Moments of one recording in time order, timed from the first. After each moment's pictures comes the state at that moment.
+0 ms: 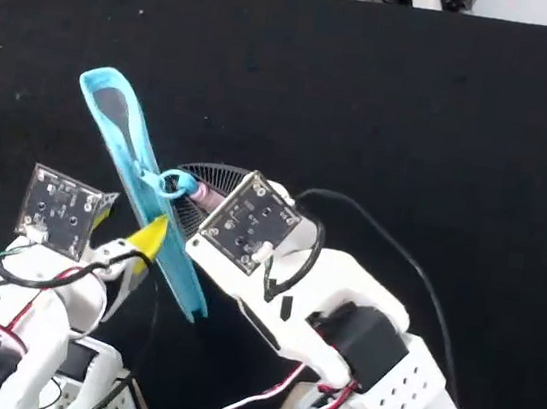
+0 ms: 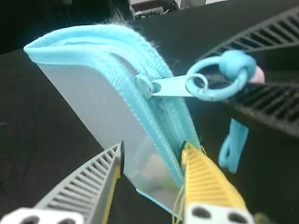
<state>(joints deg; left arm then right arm) 7.1 -87.0 42.0 82.8 -7.6 -45.0 -59.6 41.6 44.0 18.4</state>
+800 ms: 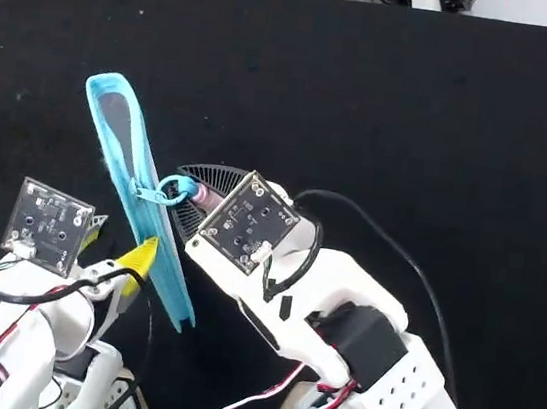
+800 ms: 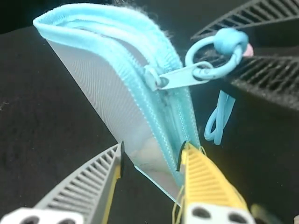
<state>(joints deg) 7.1 -87.0 35.0 92.5 -7.0 -45.1 -59.6 41.8 44.0 18.5</state>
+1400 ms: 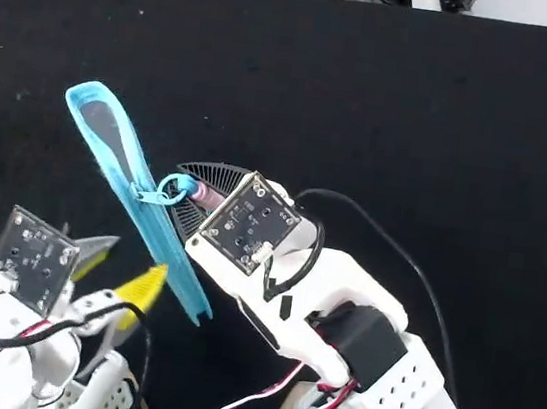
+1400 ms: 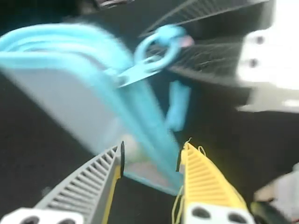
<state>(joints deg) 18.1 -87.0 26.9 98.7 -3.7 -45.1 -59.6 41.8 43.1 18.5</state>
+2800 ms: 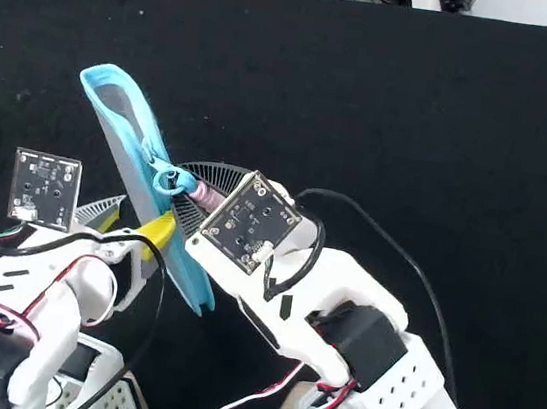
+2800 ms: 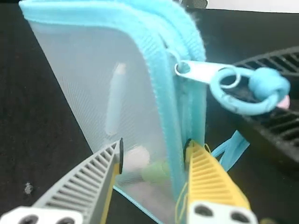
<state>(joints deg) 8.5 -86.8 45.2 79.4 7.3 -45.1 -59.6 41.9 43.1 18.4</state>
